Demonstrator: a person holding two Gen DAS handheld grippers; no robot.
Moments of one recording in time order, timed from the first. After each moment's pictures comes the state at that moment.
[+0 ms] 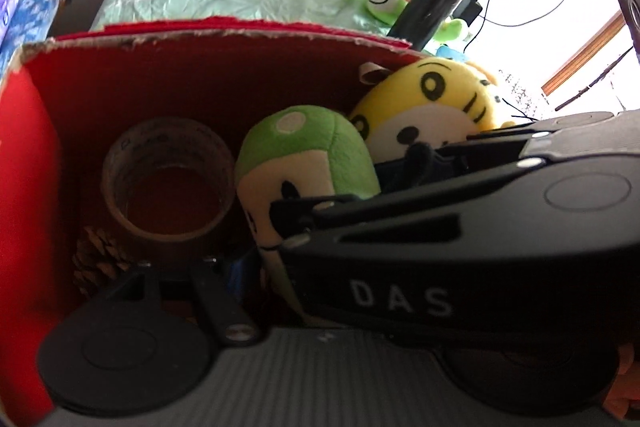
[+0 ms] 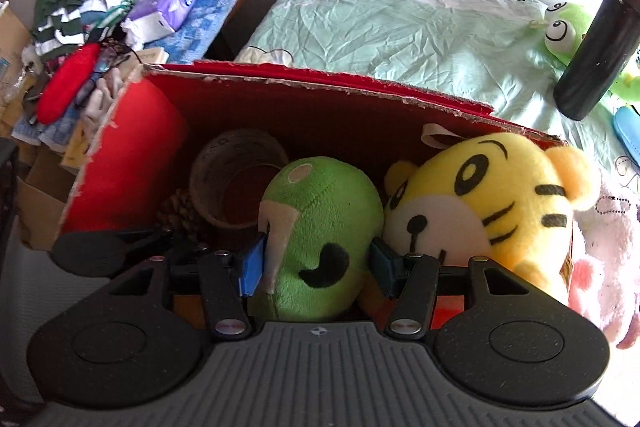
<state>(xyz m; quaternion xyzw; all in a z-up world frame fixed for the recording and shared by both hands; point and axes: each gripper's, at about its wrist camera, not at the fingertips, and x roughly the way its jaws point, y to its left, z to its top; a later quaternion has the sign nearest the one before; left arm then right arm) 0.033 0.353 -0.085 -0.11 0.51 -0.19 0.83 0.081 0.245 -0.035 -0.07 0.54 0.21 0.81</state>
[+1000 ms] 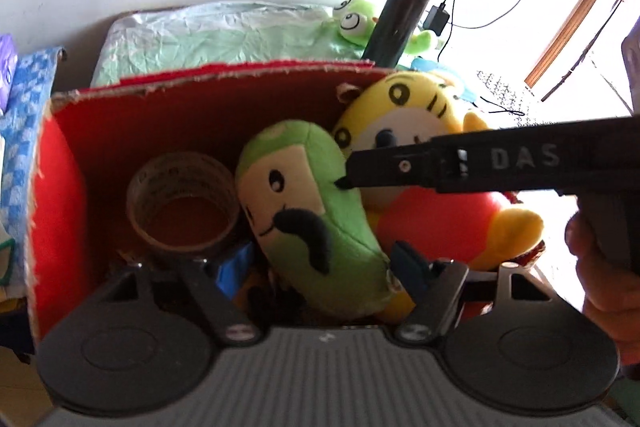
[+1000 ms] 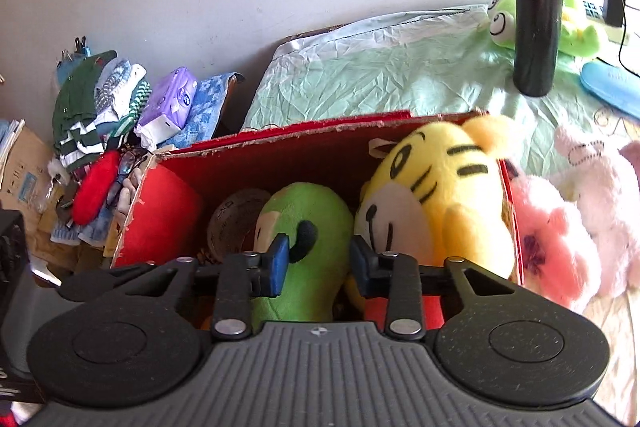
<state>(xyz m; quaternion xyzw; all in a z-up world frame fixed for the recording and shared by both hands) 0.003 0.358 -0.064 -0.07 0.46 -0.21 0.86 0.050 0.188 -0.020 0.09 0.46 0.20 0.86</state>
